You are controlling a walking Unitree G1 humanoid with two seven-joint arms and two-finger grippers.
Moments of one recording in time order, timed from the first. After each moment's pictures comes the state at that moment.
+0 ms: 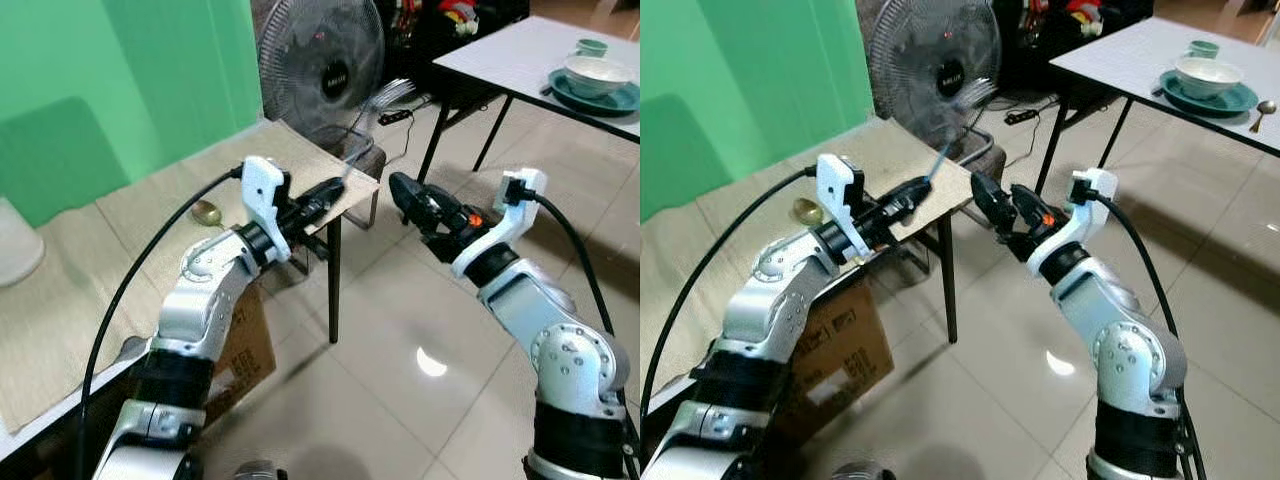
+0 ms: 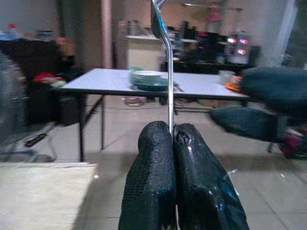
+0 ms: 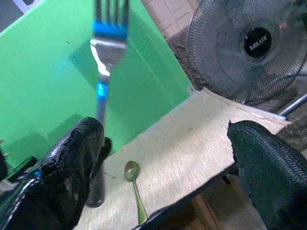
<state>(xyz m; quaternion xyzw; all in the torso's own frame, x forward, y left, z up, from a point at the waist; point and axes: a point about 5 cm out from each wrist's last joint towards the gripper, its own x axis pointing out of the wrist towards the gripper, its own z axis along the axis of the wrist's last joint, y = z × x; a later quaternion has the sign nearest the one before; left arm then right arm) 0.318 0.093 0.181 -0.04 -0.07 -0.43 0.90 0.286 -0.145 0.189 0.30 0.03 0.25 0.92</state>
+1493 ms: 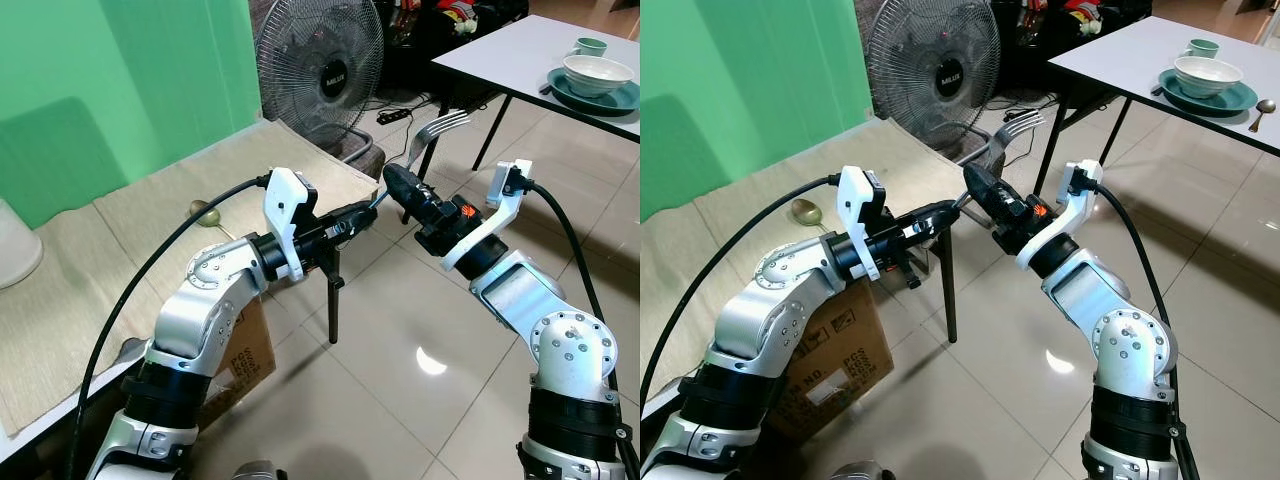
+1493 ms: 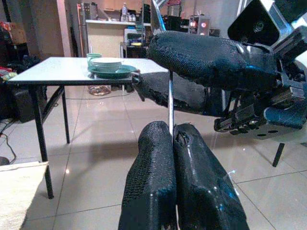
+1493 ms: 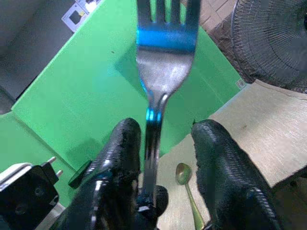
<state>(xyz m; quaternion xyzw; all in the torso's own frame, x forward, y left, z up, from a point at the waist) 0.299 0.079 0.184 -0.03 -0.04 -0.51 0.86 0.288 -0.132 0.199 0.38 0.03 0.33 0.87</state>
